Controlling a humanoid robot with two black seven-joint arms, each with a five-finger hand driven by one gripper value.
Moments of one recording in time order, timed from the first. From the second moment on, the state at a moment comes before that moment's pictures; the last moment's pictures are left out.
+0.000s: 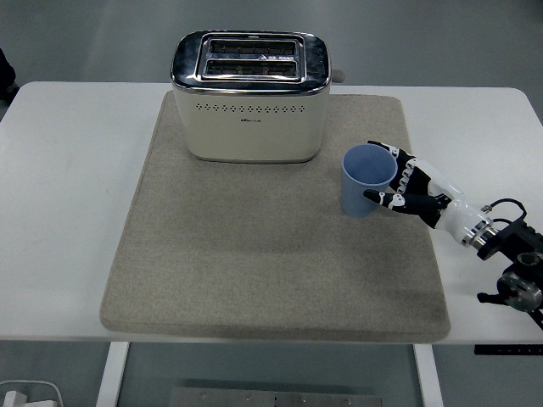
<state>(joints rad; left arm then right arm) -0.02 0.00 -0.06 -0.19 -0.03 -0.11 0.10 0.51 -0.41 0.71 1.09 -0.72 0.24 0.38</state>
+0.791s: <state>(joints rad) -0.02 0.00 -0.06 -0.19 -0.03 -0.11 0.10 0.53 -0.34 0.71 1.02 -0.72 0.26 0.39</state>
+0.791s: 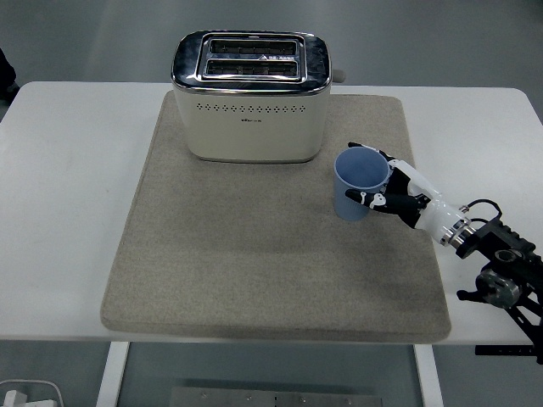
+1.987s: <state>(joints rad) -0.02 0.00 -0.06 -0.21 -0.03 -0.11 0.10 0.63 -0.16 0.63 1.06 -0.78 0.19 0.39</state>
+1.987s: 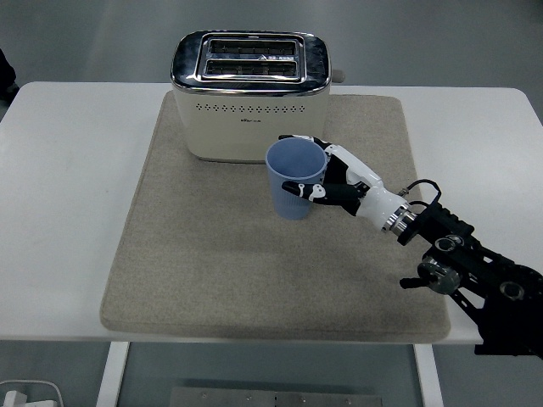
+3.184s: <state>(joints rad) -0.02 0.00 -0.06 -0.22 -0.03 -0.11 0.10 0.76 0.00 0.50 0.93 -0.78 0.07 0.39</state>
